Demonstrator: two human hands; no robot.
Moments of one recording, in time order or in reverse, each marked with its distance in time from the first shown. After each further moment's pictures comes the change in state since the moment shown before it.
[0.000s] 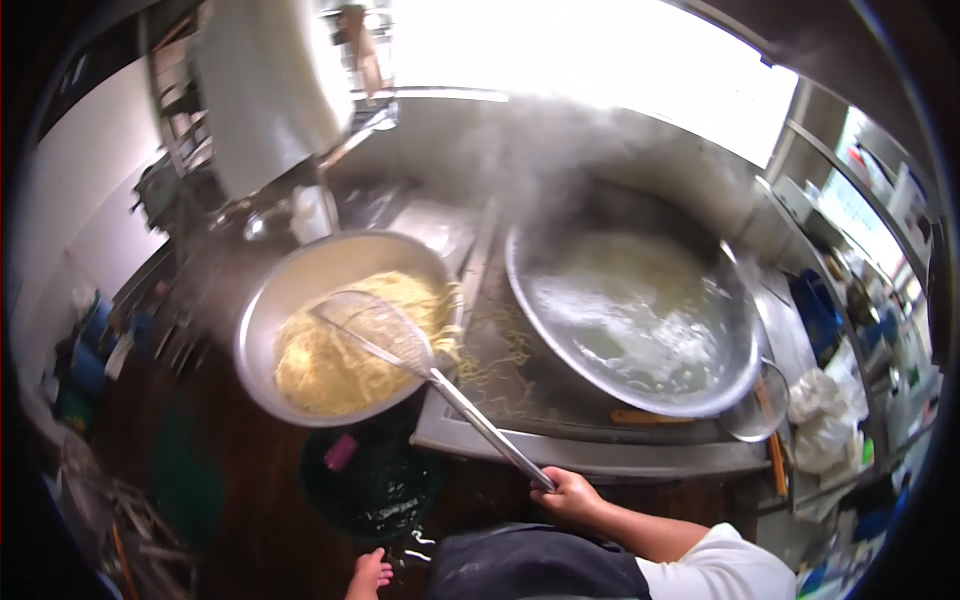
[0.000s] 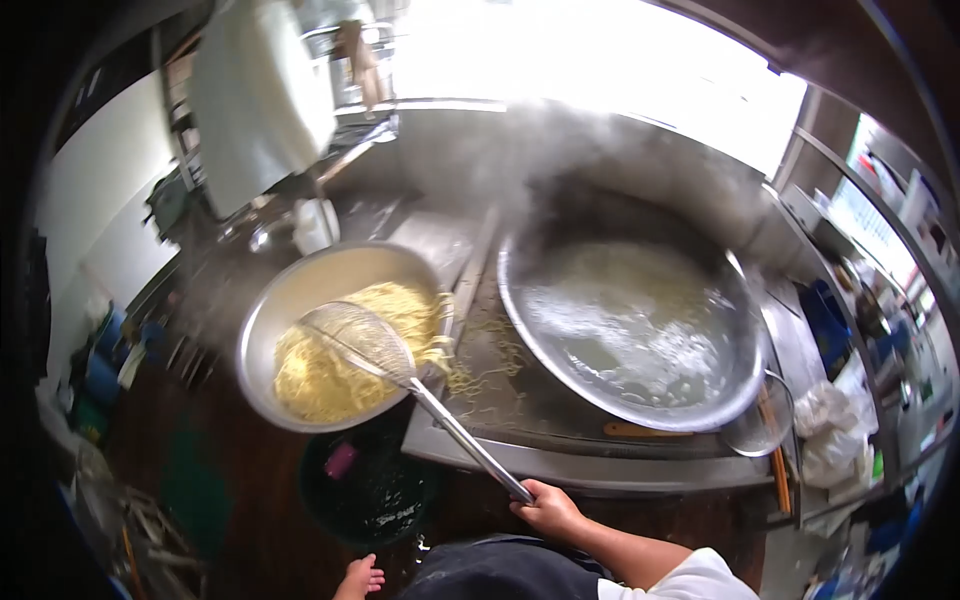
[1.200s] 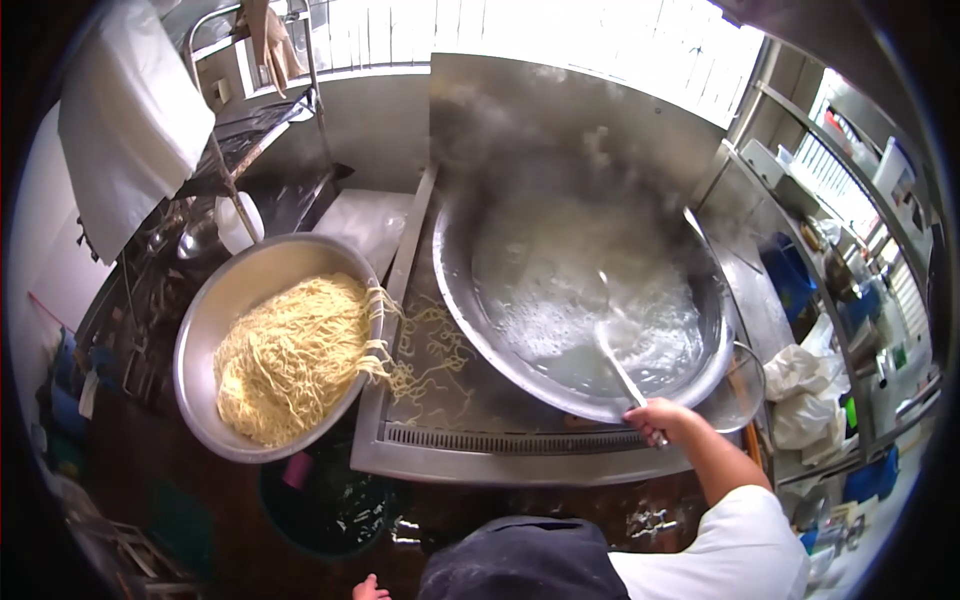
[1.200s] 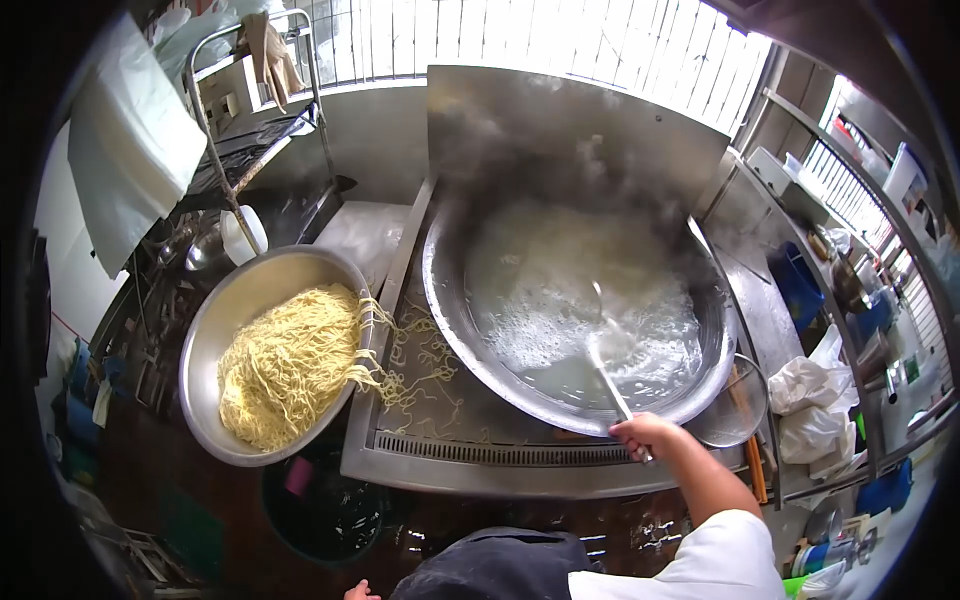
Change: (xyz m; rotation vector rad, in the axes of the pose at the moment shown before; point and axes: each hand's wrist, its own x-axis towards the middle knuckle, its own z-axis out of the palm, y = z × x) left_hand -0.038 -0.018 0.052 0.048 -0.027 -0.134; right_hand 0.042 0.074 -0.278 0.367 0.078 0.659
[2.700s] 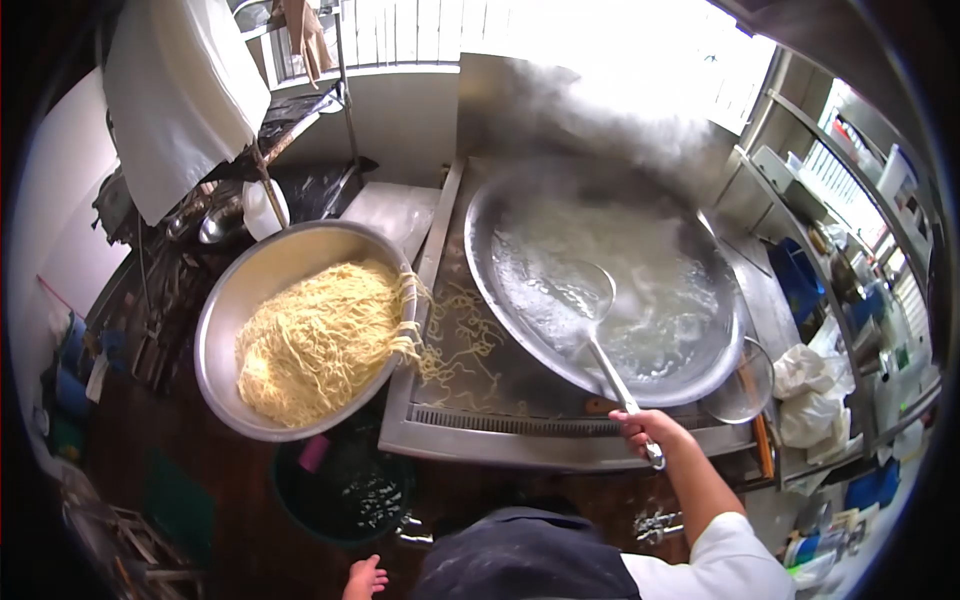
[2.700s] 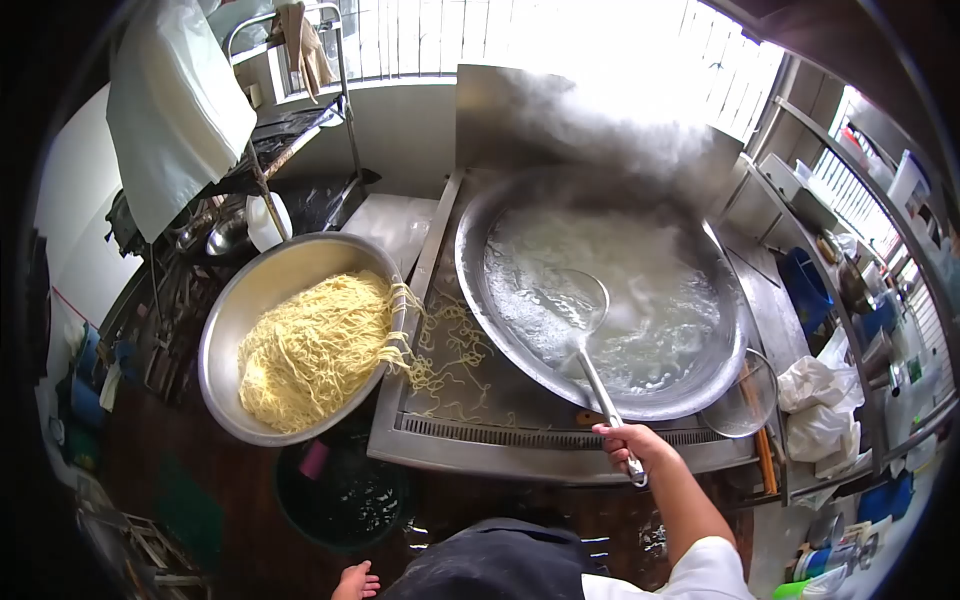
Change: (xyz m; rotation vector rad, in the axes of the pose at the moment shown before) left_hand 0.050 0.014 -0.040 0.067 0.015 0.058; right_hand -0.054 0.008 0.083 0.522 -0.388 0.012
